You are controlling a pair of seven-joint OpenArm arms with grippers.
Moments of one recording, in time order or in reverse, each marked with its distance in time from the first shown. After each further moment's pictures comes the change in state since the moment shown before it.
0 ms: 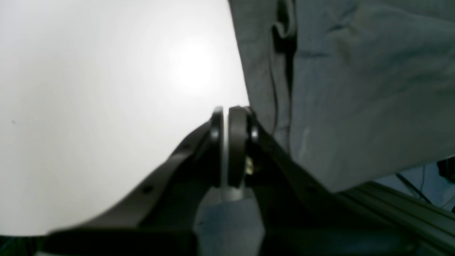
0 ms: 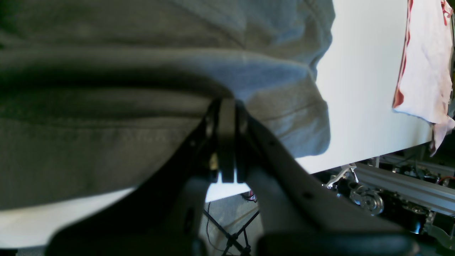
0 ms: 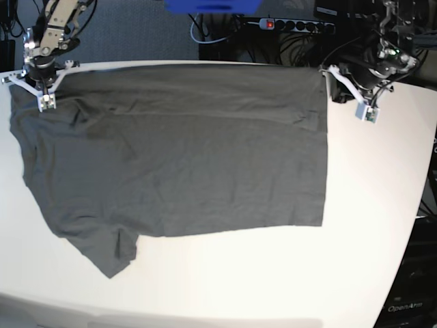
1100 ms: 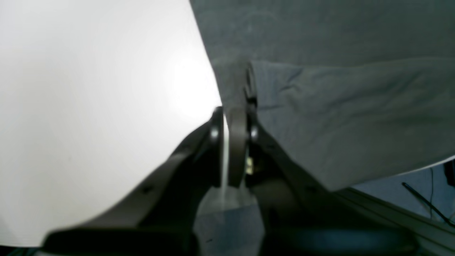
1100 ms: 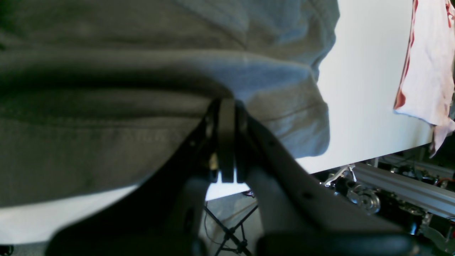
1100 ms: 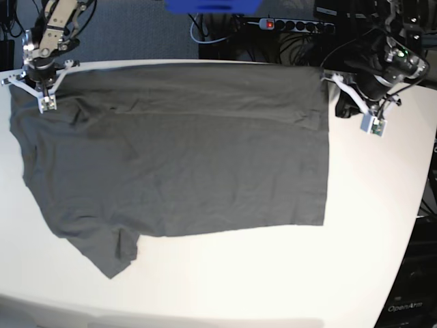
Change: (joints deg) left arm 0.1 1.6 -4.2 10.1 -0.1 -0.3 6.4; right arm -0.2 -0.1 0.0 3.0 0.0 2.1 -3.1
